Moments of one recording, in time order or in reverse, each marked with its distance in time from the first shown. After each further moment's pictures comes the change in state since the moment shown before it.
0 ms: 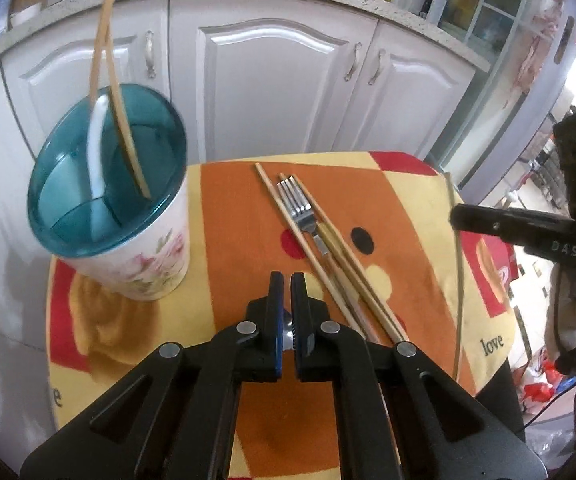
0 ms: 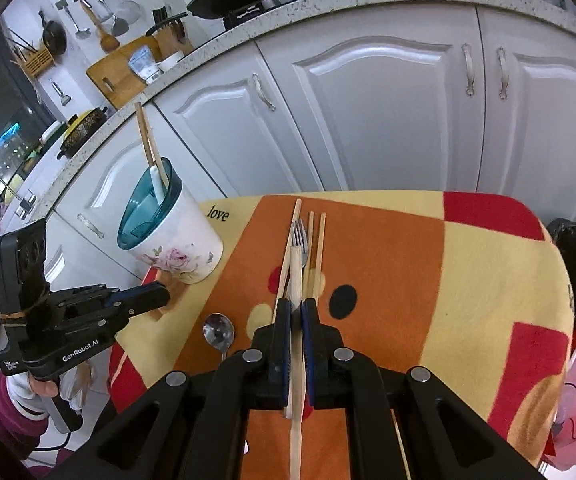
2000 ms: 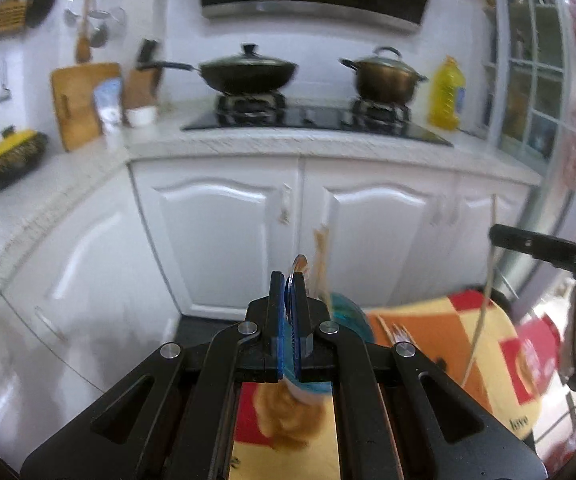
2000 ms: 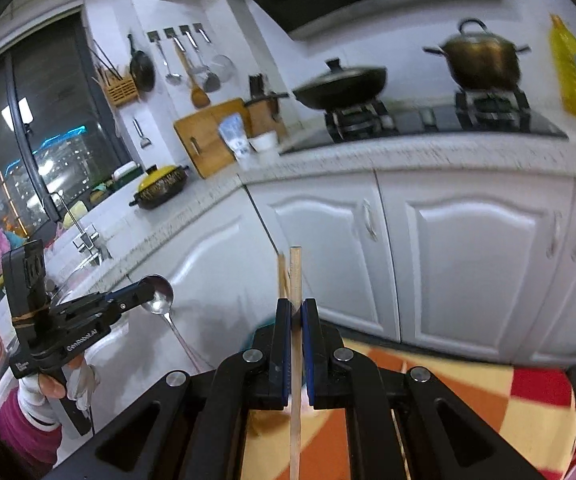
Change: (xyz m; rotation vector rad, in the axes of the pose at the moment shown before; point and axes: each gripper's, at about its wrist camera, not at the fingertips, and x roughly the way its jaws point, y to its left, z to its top) left arm -0.185 0.099 0.073 -0.062 -0.409 0.299; right arm -0.048 0.146 0.136 -0.205 -0.298 0.173
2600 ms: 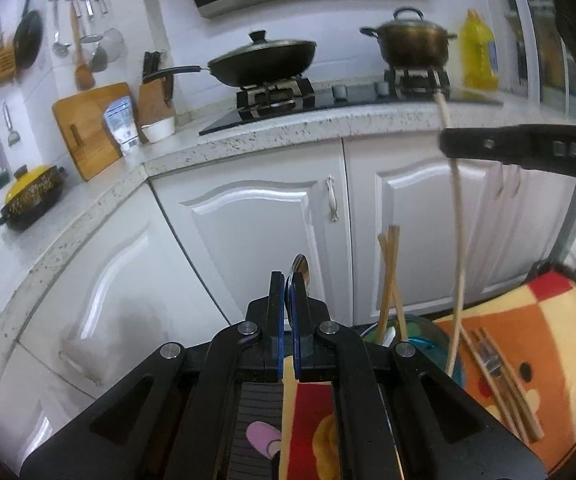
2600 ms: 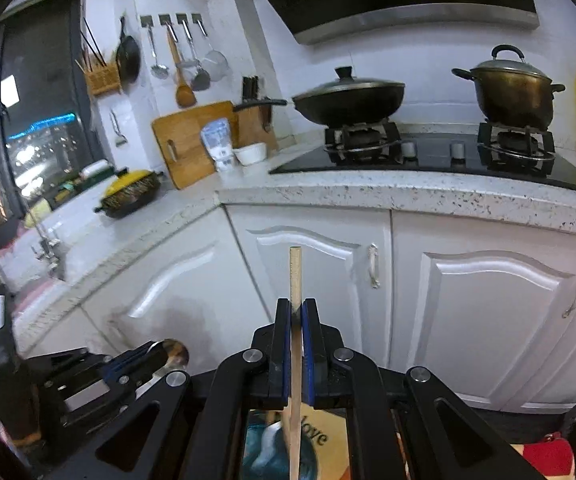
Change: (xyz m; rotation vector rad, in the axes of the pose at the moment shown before) left arm 0.094 -0.009 -0.003 0.163 0.032 0.183; right arm 0.125 0.013 0.038 -0.058 -0.018 -0.117
